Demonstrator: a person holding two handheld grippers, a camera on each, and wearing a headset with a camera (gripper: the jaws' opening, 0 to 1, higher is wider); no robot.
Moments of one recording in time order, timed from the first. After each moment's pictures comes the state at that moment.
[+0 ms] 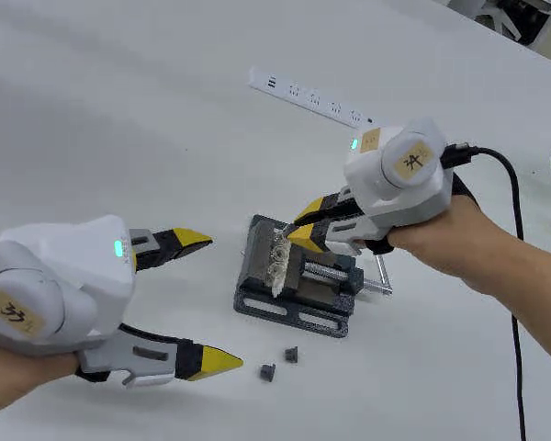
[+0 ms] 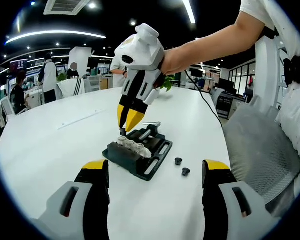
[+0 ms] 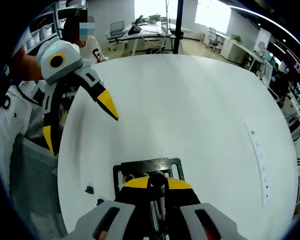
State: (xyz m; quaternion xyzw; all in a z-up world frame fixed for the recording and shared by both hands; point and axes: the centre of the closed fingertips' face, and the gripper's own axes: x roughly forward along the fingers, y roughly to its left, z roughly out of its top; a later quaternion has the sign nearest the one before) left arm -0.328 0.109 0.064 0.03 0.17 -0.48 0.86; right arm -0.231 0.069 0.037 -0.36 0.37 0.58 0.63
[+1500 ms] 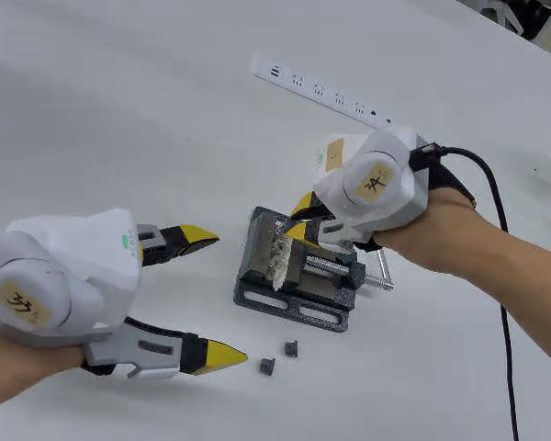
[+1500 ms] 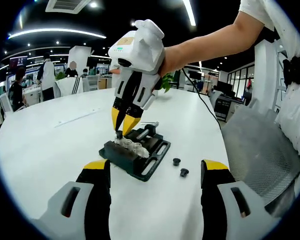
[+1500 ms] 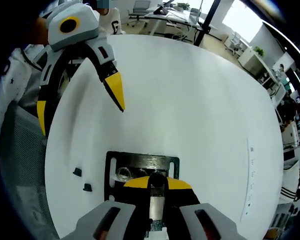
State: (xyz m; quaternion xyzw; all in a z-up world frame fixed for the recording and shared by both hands) left arm -0.329 0.106 0.059 0.02 0.17 -0.48 0.86; right arm -0.232 0.072 0.029 -0.48 0.34 0.58 0.56
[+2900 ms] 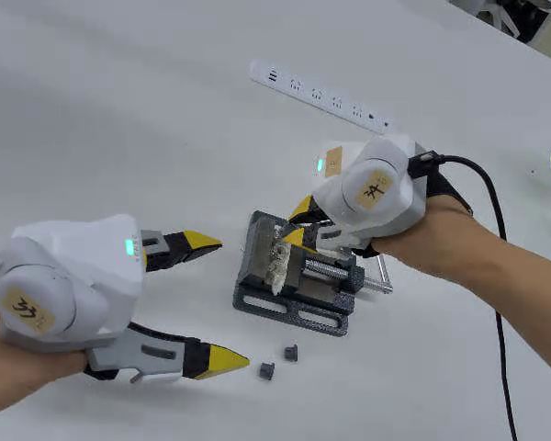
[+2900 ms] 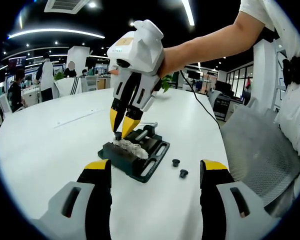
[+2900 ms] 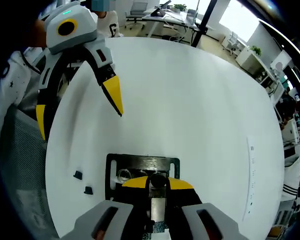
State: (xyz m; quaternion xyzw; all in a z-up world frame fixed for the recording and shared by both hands) left arm -0.328 0.103 0.059 0.02 0.17 -0.49 0.86; right arm -0.232 0.074 0.027 -0.47 0.34 0.58 0.57
